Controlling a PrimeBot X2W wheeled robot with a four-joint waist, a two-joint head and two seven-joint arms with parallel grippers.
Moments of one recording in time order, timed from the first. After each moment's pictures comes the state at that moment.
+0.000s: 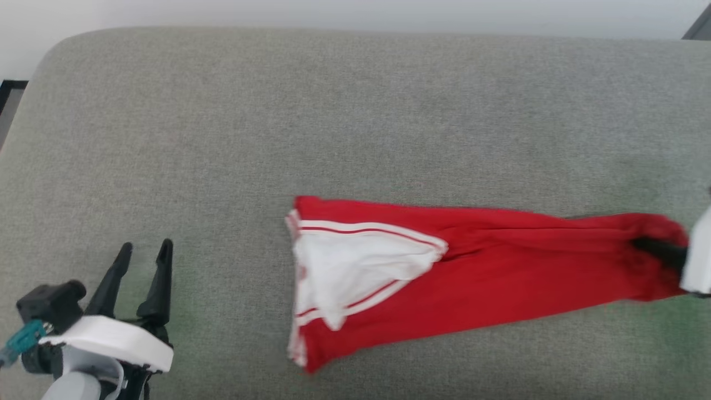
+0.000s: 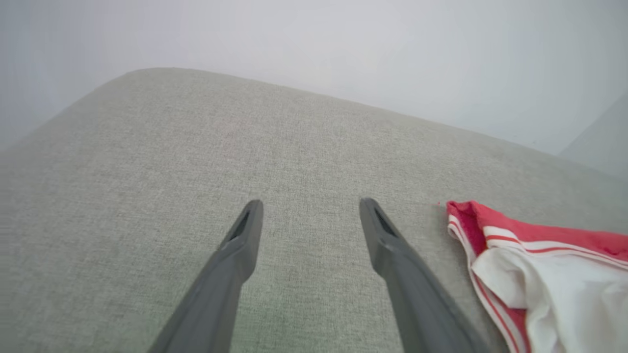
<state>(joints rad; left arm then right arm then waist) -0.15 0.47 -0.27 0.28 -0.76 -0.05 -0.26 -0.39 -0.58 0.09 0.30 0.94 0.13 0.86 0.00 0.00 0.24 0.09</state>
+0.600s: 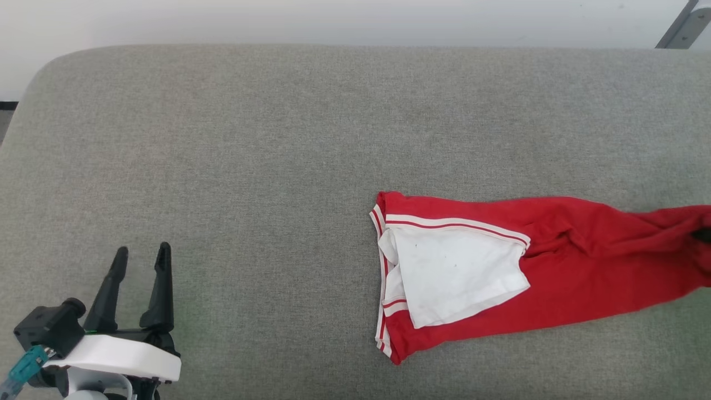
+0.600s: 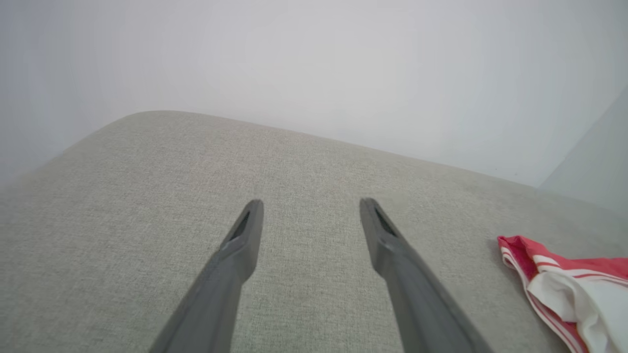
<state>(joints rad) -0.05 0.28 -0.04 0.18 -0.53 -0.13 -0.26 -0.41 -0.64 -0.03 0.40 0.86 0.13 0.84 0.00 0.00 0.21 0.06</state>
